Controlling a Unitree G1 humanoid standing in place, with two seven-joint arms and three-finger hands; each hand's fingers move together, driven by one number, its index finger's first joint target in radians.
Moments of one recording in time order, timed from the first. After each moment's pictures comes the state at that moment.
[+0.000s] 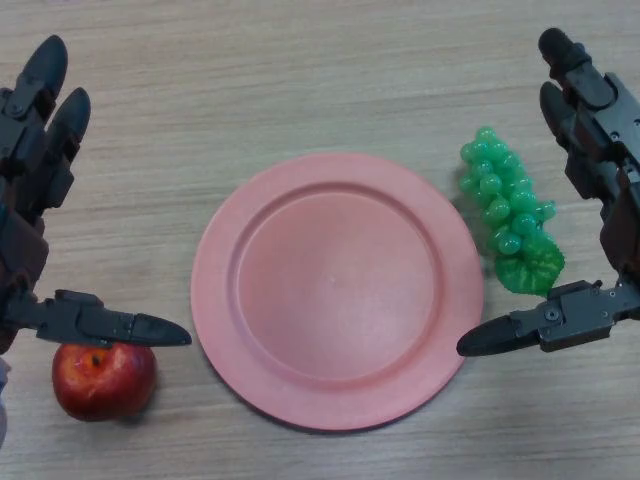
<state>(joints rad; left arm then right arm) 0.00 0.28 0.25 -0.42 -0.21 0.00 -0.25 -0.03 -0.22 0.00 -0.66 -0.06 0.29 0.14</state>
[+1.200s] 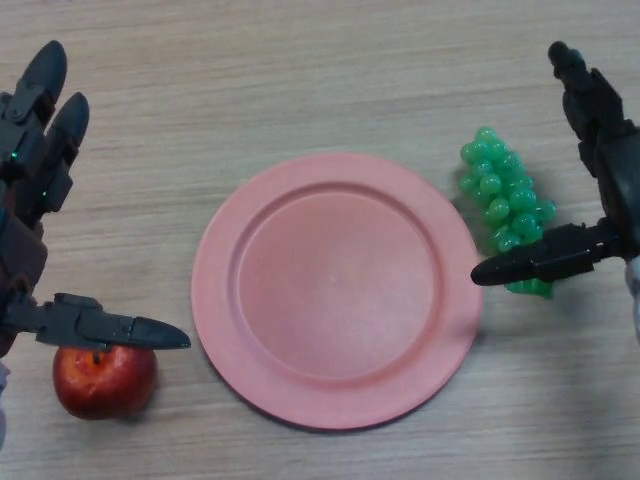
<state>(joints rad) 0.01 0.28 0.25 -0.43 -0.20 0.00 -0.25 -0.33 -0.26 -0.04 0.03 -0.20 0.12 0.05</state>
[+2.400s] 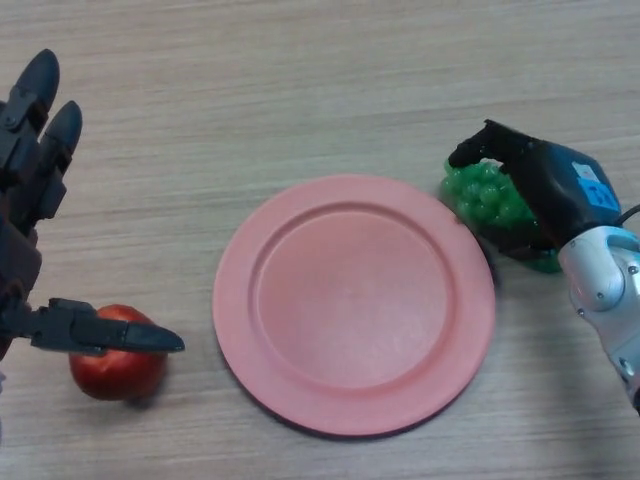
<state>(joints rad) 0.02 0.28 0.27 -0.41 -0.20 0.00 -0.25 -0.60 -0.29 0.08 0.70 -0.70 -0.22 -0.12</state>
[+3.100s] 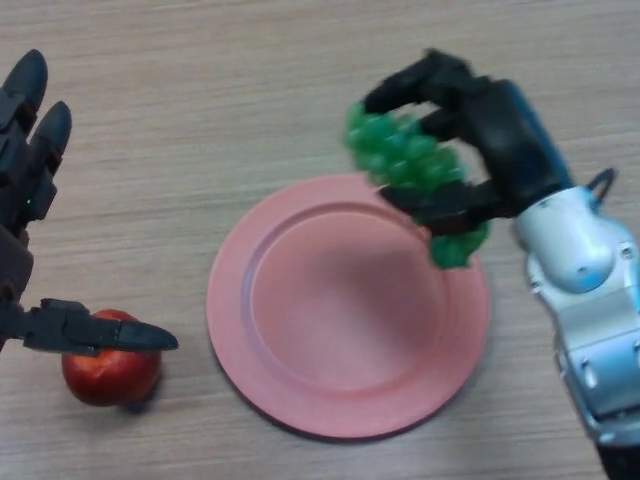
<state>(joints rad) 0.02 0.28 0.28 -0.41 -0.21 0.00 -0.24 -0.47 -0.19 0.29 -0.26 -0.33 0.50 0.12</state>
